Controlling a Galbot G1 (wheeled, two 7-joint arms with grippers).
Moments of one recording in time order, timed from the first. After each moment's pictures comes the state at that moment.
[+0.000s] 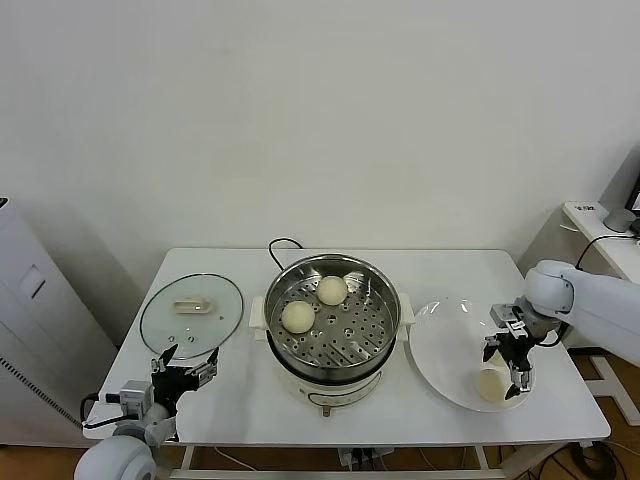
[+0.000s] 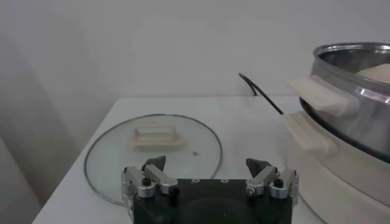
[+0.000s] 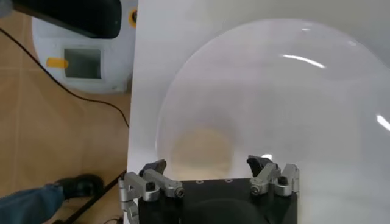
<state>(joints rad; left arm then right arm) 1.41 -1.10 -0.46 -1.99 -0.47 0.41 -0.17 0.30 0.58 -1.38 1.20 0.21 -0.06 -1.14</state>
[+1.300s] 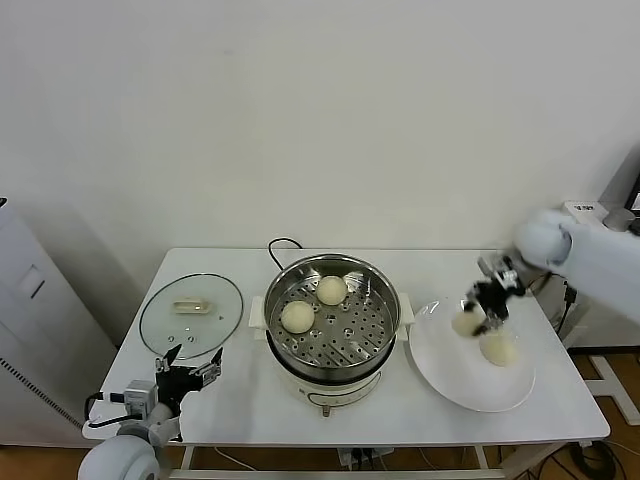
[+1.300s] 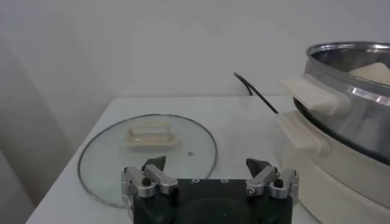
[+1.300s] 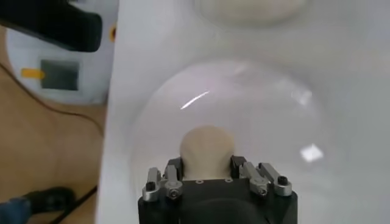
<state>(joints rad) 1.41 -1.10 -0.44 -1.99 -0.47 0.41 -0.17 0.61 0.68 -1.35 1.25 0.32 0.01 -1.17</state>
